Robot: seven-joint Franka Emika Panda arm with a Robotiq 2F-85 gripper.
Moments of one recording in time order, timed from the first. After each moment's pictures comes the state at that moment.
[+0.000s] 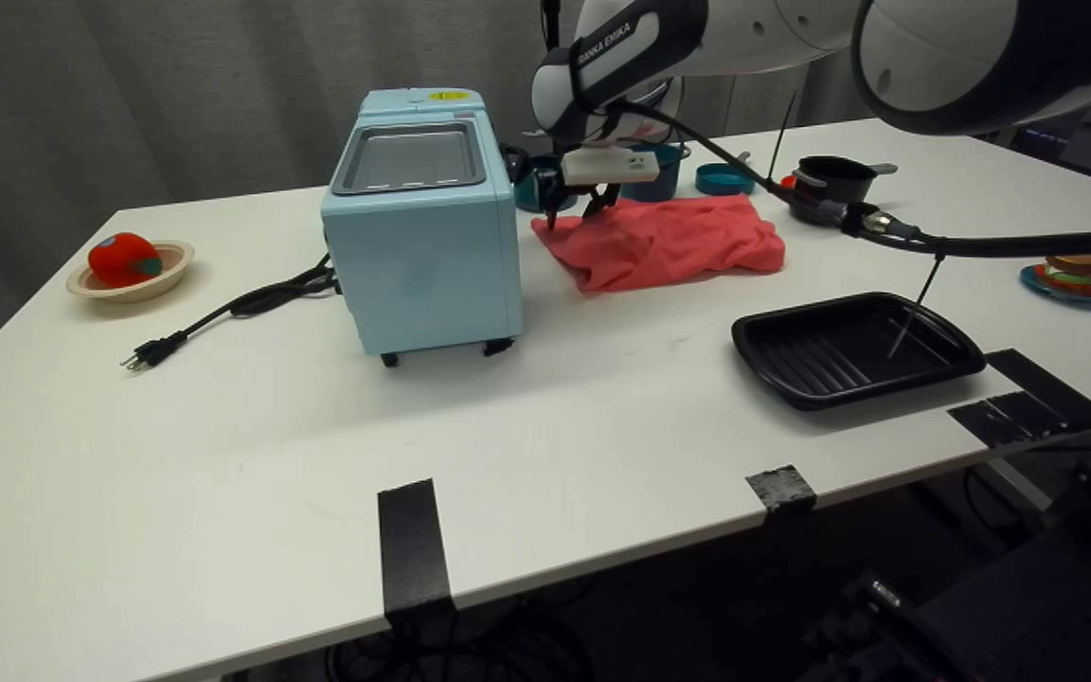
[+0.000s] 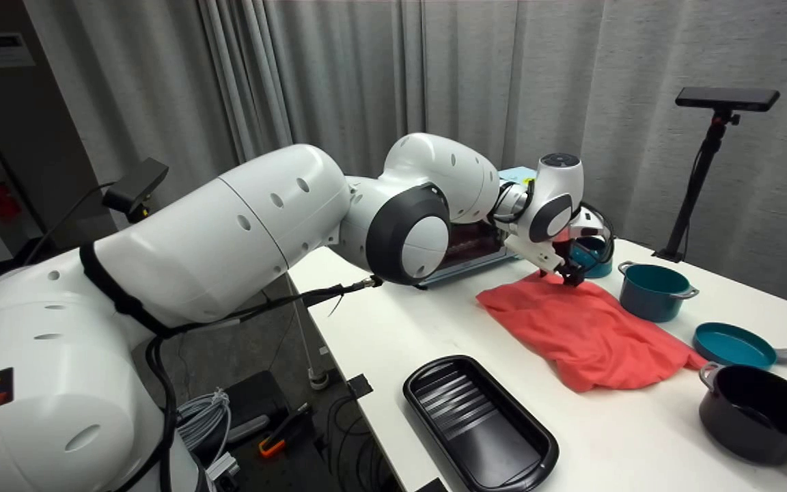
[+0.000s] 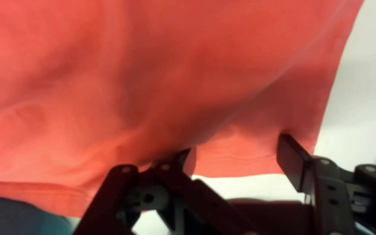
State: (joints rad) arm 0.07 1.28 -0.03 -0.78 0.09 2.37 0.14
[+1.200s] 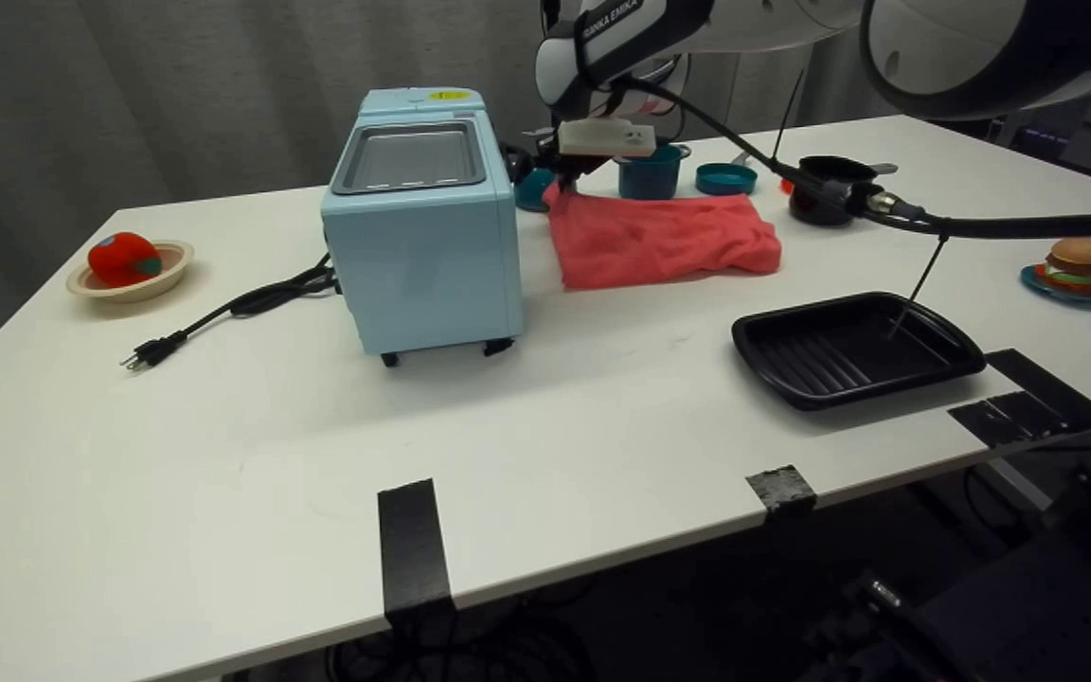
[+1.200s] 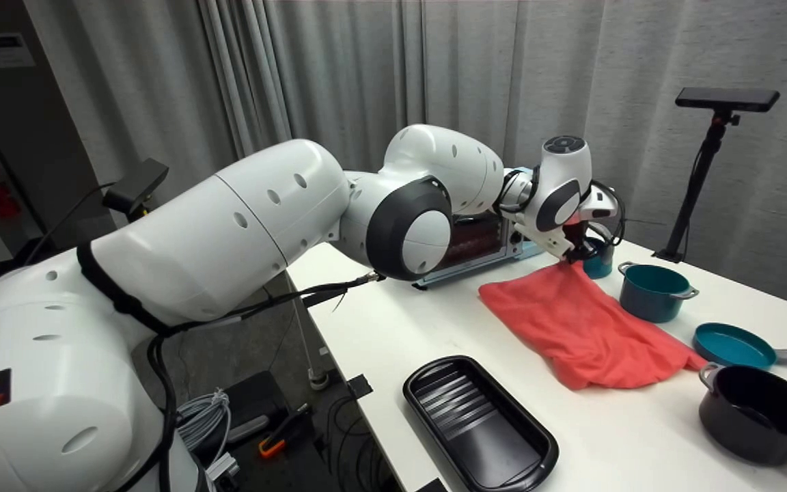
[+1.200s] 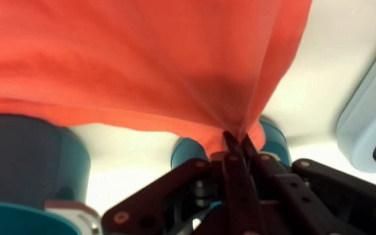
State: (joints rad) arm 0.06 1.25 -0.03 -0.76 0.09 2.48 0.20
